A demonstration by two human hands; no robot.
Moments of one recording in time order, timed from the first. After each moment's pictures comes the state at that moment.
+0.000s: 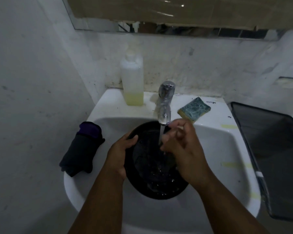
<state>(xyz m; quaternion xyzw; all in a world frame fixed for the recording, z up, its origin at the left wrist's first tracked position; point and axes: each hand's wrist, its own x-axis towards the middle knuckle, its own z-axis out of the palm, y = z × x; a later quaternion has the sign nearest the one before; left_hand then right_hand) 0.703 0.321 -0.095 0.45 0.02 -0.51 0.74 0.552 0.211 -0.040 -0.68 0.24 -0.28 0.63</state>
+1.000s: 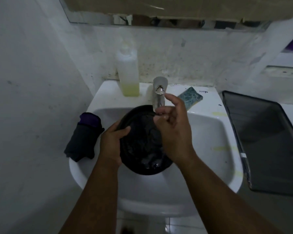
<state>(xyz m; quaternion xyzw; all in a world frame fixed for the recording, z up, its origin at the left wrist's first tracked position) 0.697 0.333 -0.079 0.52 0.00 -0.41 0.75 0.568 0.221 -0.023 -0.68 0.29 -0.34 0.59</state>
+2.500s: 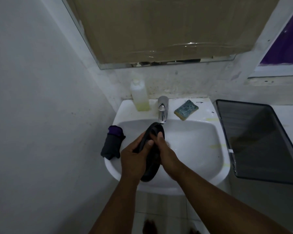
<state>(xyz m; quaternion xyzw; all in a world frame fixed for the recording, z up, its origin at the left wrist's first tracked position) 0.607 0.375 0.053 0.73 -0.16 -0.23 0.63 0.535 0.278 0.024 -0.44 0.28 -0.06 0.85</state>
